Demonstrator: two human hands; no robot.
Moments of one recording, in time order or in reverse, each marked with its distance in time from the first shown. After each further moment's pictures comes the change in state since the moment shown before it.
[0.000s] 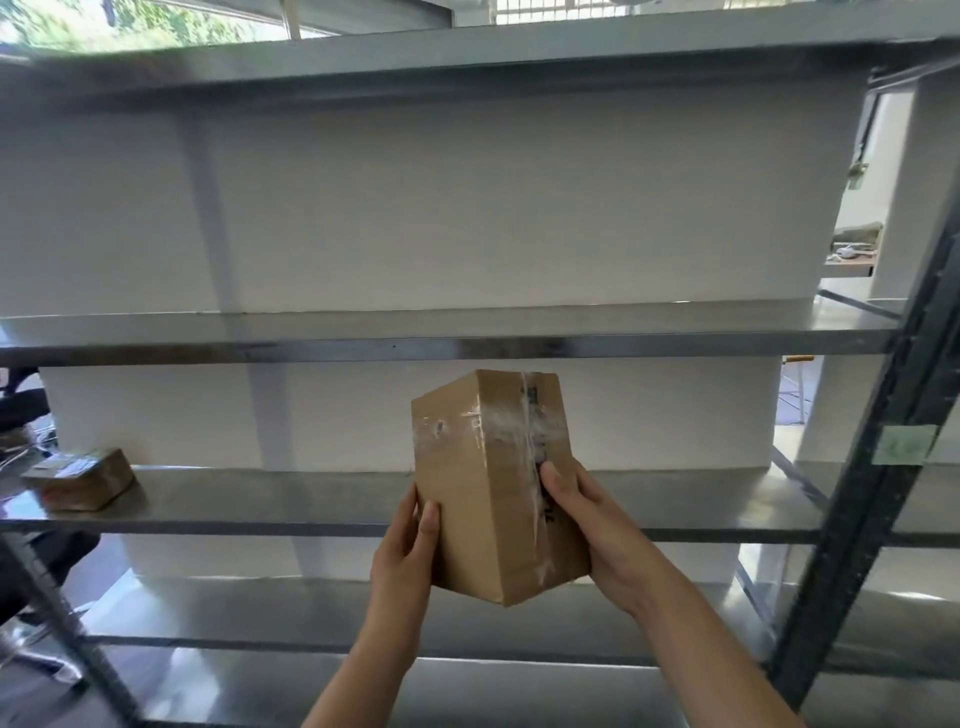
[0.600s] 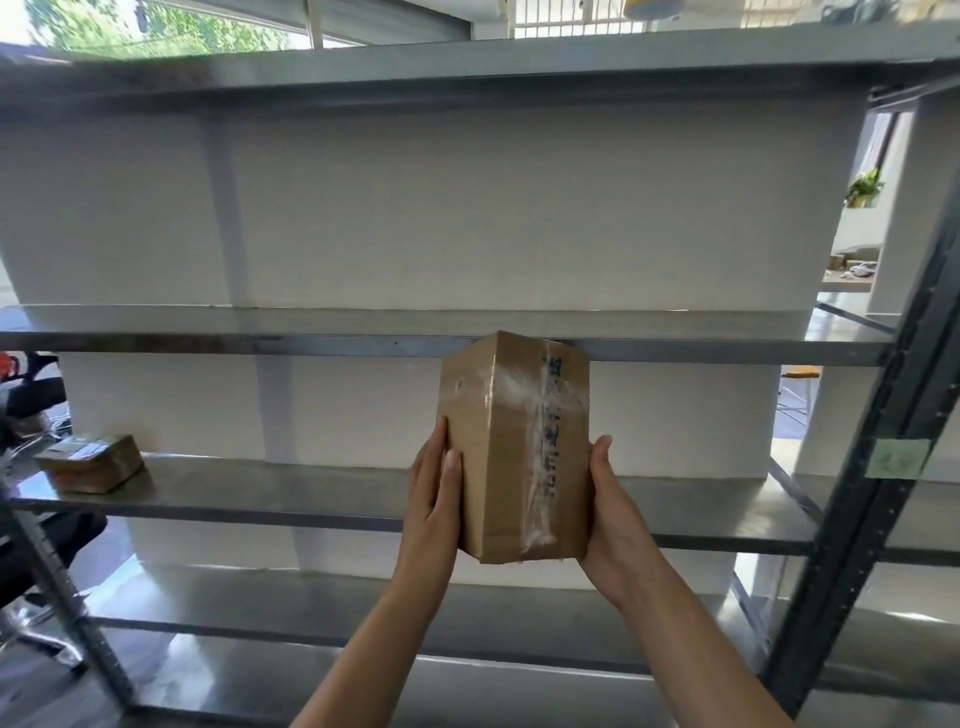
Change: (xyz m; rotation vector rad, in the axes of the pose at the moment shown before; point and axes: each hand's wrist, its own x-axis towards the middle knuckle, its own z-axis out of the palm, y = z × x) left_hand -0.015 0.032 0.037 0.071 -0.099 0.241; right_hand -0.013 -0.010 -0.003 0.254 0.106 0.007
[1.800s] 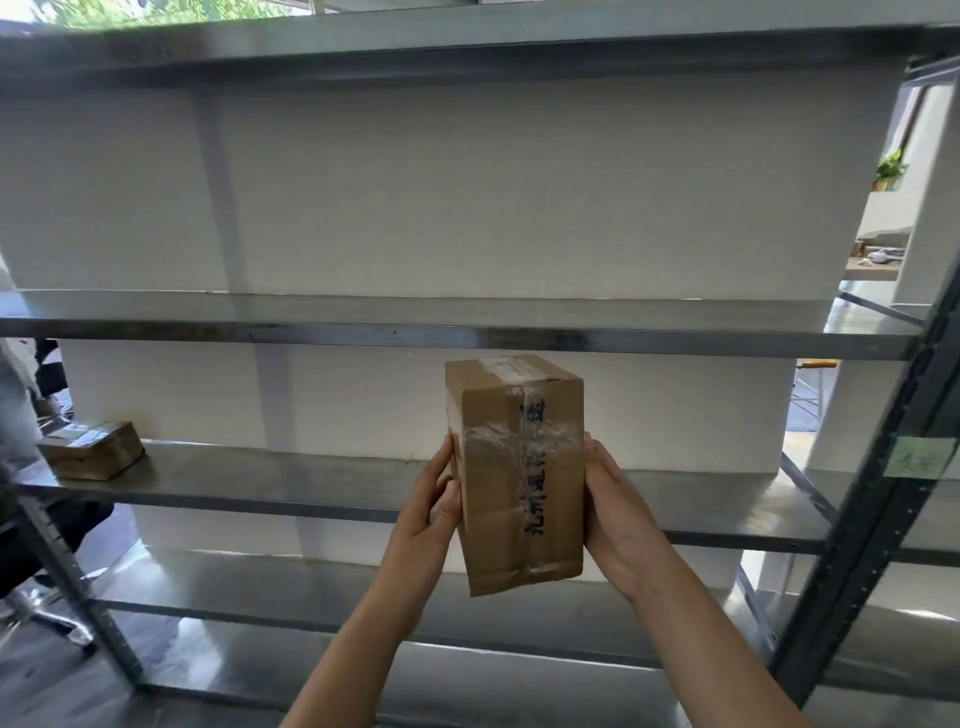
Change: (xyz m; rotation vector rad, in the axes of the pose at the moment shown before) left_hand 0.007 -0.025 -0.013 0.019 -0.145 -0.103; right_hand 0.027 0.002 -0.016 -0.216 0.018 -0.075
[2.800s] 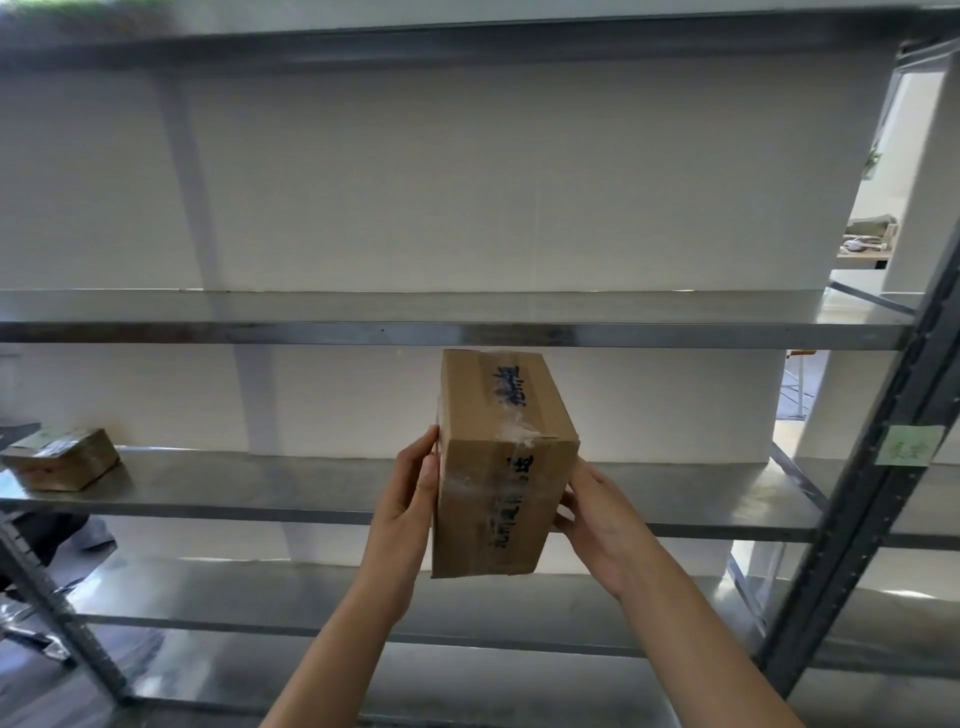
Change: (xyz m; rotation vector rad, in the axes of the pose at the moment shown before) left_hand 0.025 -0.002 -0.013 -0.050 0.069 0.001; right_hand 0.018 0.012 0.008 -0.060 0.052 0.095
